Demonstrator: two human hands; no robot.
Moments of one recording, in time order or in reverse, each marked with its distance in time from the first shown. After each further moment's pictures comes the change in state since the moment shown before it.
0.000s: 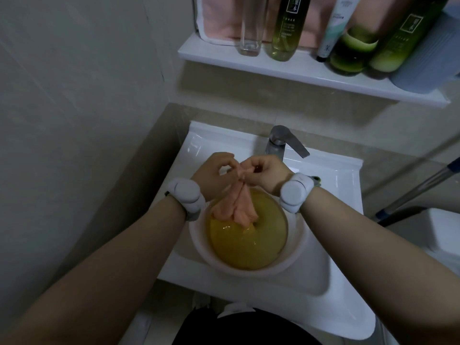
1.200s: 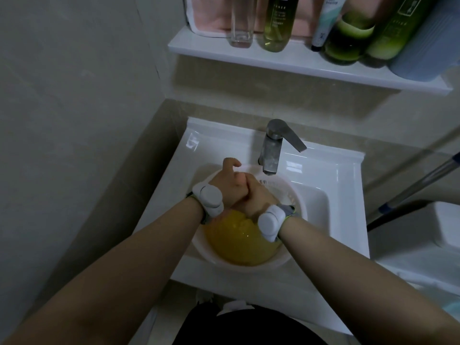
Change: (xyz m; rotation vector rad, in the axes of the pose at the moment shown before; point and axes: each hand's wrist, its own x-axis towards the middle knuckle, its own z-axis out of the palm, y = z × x) left_hand 0.008 0.002 0.055 -0.009 -0.003 -0.269; right_hand -0.010 0.050 0.050 -0.290 0.098 0.071
